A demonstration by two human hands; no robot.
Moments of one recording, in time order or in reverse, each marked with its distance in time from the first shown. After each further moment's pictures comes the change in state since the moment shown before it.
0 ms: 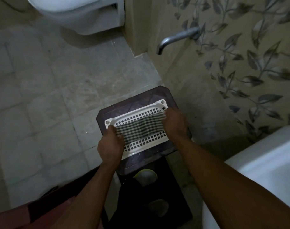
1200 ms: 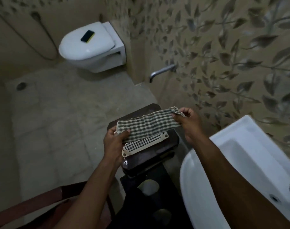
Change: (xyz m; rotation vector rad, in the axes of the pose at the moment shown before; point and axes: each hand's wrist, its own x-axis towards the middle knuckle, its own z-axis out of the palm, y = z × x) left_hand -0.116 0.075 -0.158 -1.344 -0.215 -0.268; right_hand -0.115 -0.021 -0.197 1.170 0.053 0.246
